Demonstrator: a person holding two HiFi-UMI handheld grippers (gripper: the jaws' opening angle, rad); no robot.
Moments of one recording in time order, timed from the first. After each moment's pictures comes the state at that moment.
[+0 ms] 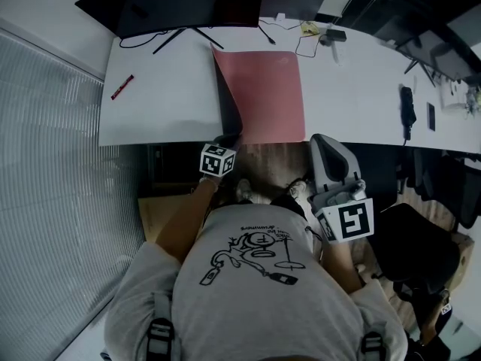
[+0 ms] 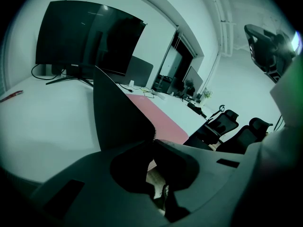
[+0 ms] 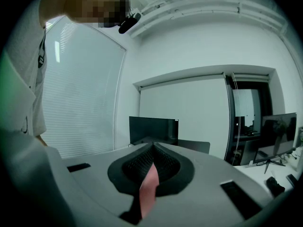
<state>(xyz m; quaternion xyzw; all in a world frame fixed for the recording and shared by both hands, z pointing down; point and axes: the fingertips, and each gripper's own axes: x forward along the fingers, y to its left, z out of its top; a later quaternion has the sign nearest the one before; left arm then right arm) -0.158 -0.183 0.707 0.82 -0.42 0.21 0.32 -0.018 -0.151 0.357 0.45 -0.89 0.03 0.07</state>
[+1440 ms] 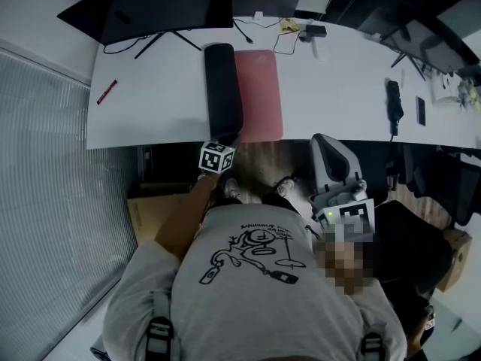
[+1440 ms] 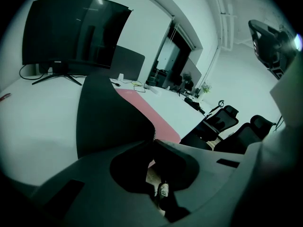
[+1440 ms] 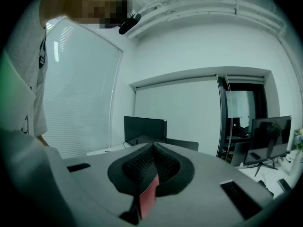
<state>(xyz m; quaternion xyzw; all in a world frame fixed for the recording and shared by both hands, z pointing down) -0.072 -0.193 0.715 0.82 -0.40 0.24 0.33 0.072 -0.157 0.350 0.46 -0.89 0.03 0.08</state>
